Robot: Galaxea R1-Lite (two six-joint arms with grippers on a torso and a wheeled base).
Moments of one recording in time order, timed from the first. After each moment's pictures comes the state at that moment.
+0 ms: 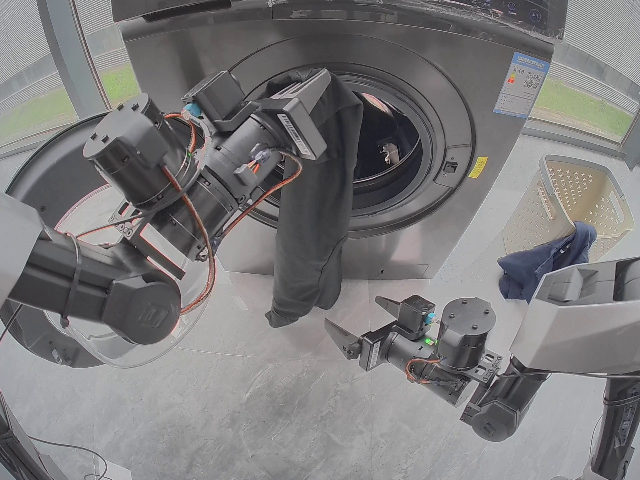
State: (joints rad) left arm -0.64 1.86 -1.10 -1.31 -0.10 -0.19; right arm 0.73 2.22 -0.60 -1.54 -0.09 0.15
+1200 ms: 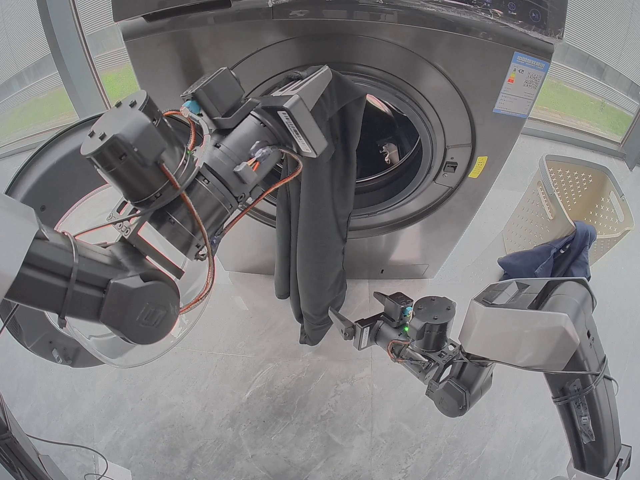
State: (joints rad) left arm -0.65 1.86 -1.10 -1.31 -0.10 -0.18; right arm 0.59 2.54 -0.93 -1.54 -0.05 0.12
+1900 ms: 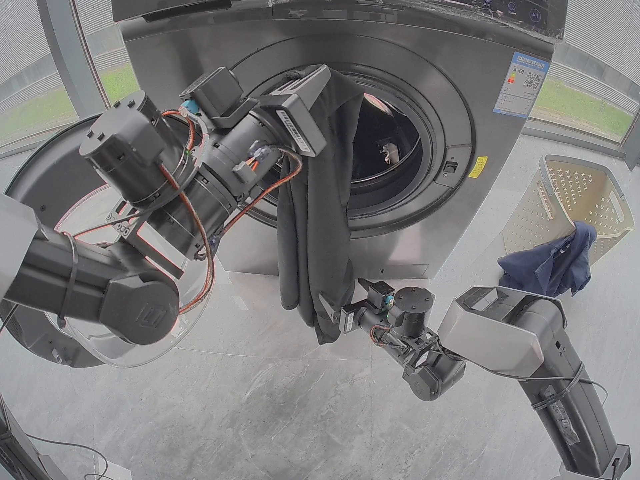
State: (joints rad) left arm -0.65 1.85 -1.10 -1.31 -0.09 -0.18; right arm 0.57 2.70 -1.26 -1.45 -0.02 0.08
